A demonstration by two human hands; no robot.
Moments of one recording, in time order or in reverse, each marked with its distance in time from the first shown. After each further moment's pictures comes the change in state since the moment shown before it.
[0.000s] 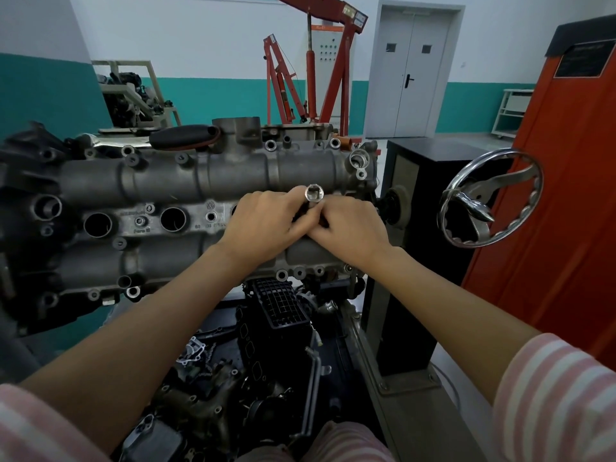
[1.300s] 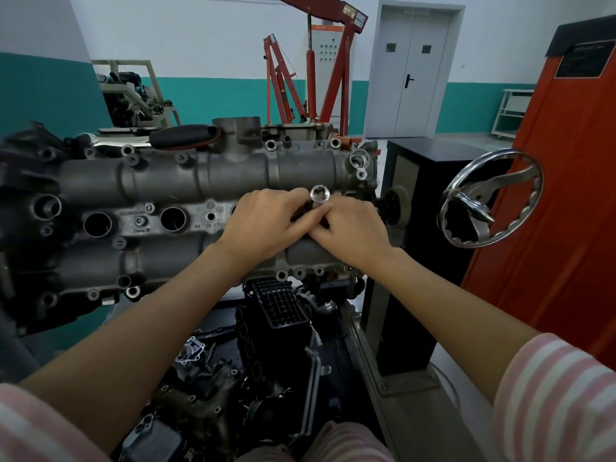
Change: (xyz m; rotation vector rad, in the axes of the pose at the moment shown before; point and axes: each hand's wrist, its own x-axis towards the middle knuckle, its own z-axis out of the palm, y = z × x) left_hand 0.001 -0.001 -0.002 -0.031 -0.081 -0.030; right_hand -0.002 0.000 0.000 0.031 0.057 -0.031
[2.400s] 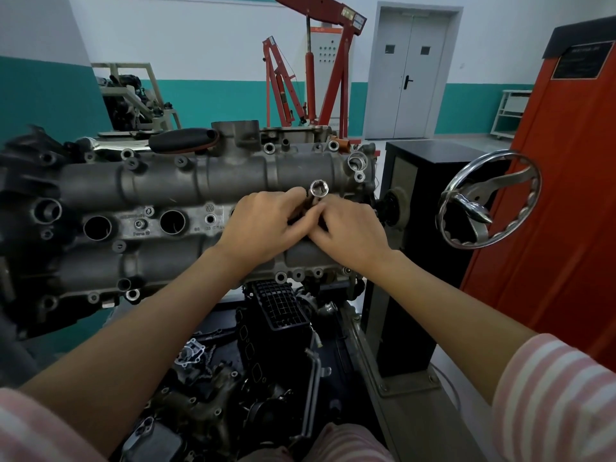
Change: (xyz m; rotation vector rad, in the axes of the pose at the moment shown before) left_hand -0.001 0.002 -0.001 -0.028 0.017 -0.019; right_hand 0.001 0.000 -0.001 -0.075 -0.062 0.011
